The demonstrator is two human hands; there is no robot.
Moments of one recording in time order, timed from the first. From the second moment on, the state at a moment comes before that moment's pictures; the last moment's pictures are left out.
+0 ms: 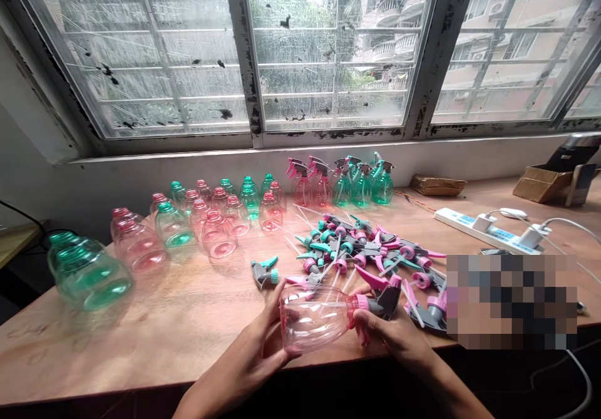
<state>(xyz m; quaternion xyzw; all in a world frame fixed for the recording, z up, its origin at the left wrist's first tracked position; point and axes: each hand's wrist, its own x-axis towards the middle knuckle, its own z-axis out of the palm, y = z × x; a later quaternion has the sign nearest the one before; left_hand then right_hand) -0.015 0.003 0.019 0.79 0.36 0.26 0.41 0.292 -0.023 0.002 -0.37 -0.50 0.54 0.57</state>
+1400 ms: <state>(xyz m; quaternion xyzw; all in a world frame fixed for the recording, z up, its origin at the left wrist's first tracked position) -0.014 -0.001 0.030 0.78 0.35 0.25 0.44 0.295 -0.026 0.008 -0.37 -0.53 0.54 0.54</state>
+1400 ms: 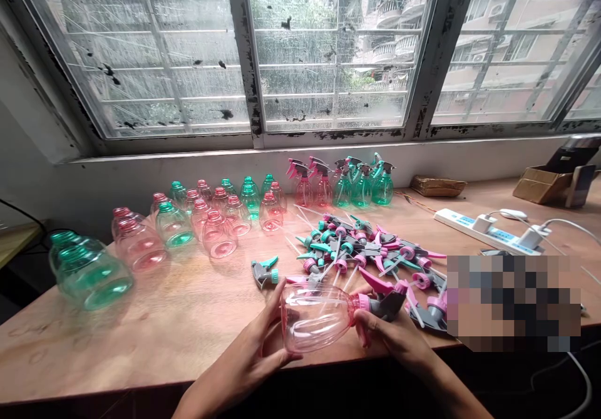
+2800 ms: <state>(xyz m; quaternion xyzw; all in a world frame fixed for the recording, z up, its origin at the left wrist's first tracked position) -0.018 0.001 0.022 0.81 0.36 0.25 0.38 0.293 -0.028 0.011 -0.35 -0.49 0.57 0.56</state>
